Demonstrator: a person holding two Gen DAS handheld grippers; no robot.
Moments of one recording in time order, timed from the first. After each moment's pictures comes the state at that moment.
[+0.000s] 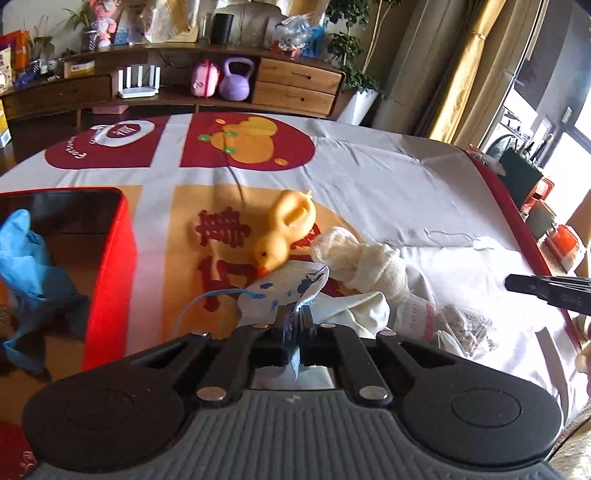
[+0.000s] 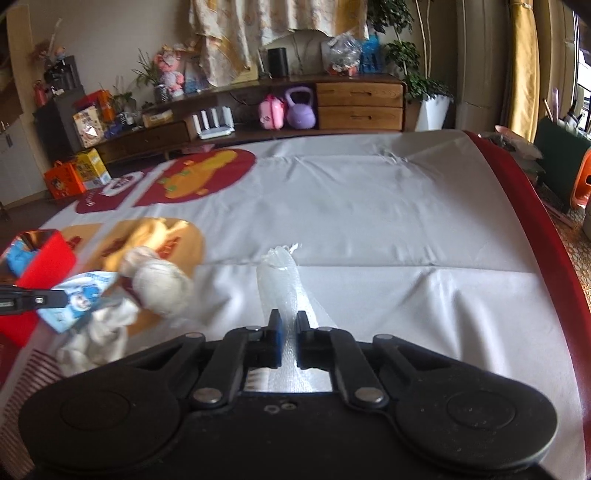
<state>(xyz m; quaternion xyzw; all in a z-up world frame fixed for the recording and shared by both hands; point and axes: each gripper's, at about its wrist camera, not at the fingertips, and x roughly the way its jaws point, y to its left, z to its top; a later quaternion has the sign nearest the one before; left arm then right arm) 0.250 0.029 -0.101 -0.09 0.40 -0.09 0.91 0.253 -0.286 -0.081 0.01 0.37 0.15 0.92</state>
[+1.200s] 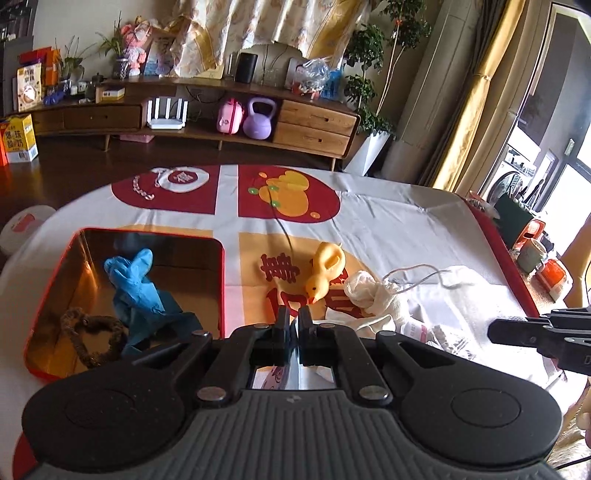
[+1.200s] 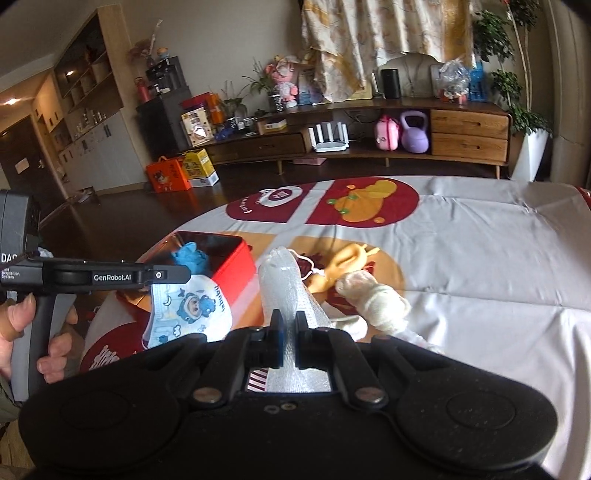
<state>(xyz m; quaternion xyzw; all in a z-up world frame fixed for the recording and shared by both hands) 0.186 0.096 -0.027 -0.10 0.35 -0.07 0.93 0.175 -0.163 -0.005 0.01 0.34 0.30 0.89</state>
